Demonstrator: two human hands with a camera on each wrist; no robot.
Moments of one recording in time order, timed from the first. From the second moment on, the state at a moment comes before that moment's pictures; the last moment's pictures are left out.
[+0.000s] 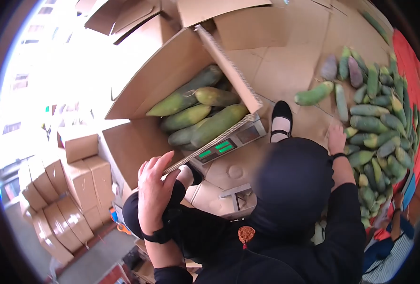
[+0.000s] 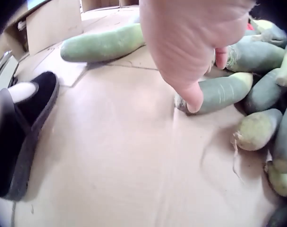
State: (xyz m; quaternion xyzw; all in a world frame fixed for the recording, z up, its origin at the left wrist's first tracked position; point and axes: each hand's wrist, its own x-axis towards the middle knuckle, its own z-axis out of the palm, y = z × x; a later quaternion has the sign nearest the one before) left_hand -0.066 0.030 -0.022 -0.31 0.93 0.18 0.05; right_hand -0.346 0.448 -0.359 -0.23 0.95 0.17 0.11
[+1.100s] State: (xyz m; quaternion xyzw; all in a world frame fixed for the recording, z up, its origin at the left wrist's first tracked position) left_hand -0.002 0.021 -0.011 -0.32 0.91 0.26 -0.04; right_hand -0.346 0.290 0.009 -0.23 0.73 -0.64 0.00
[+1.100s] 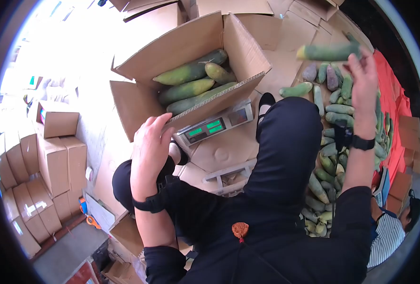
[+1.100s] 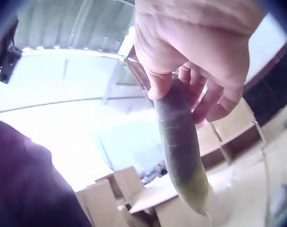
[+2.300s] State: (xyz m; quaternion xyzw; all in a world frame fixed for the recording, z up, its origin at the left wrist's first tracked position) left_hand 0.202 -0.025 -0.166 -0.57 0.45 0.45 -0.52; right_hand -0.295 0.134 -0.029 -0.48 0.78 -0.28 0.28
